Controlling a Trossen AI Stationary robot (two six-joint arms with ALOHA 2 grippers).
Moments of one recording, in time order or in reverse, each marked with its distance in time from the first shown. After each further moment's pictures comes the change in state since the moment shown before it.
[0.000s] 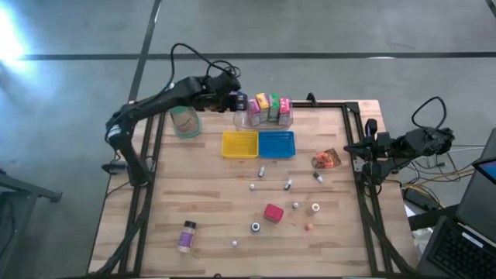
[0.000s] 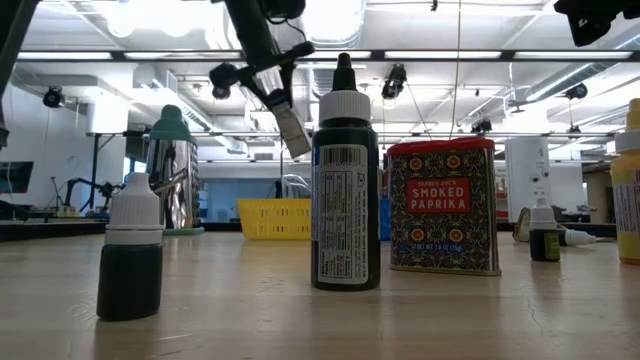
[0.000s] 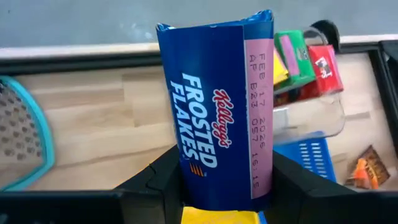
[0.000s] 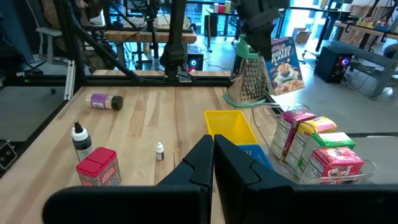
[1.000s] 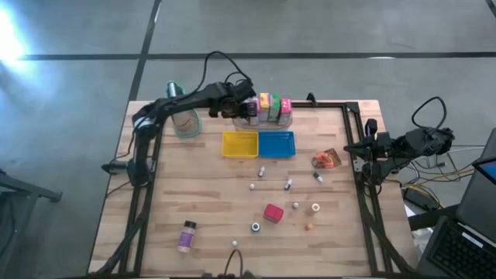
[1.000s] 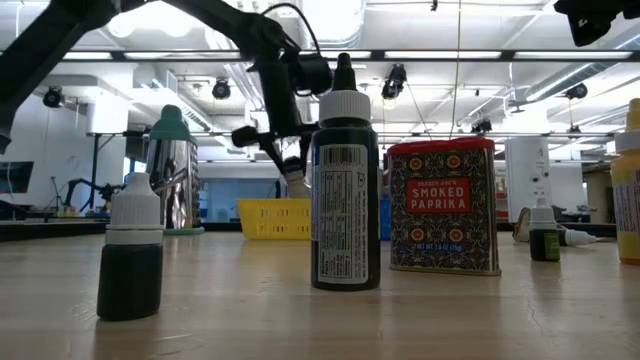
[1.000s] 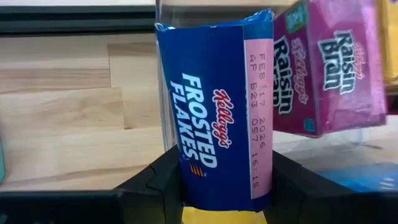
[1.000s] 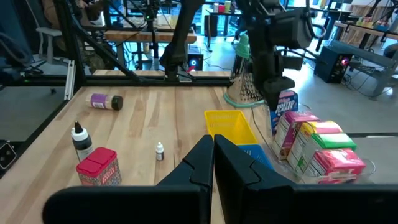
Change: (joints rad) left arm 0.075 0.281 -0.002 0.102 0.072 -0.004; right arm 0.000 0.000 0.000 0.000 0.000 0.000
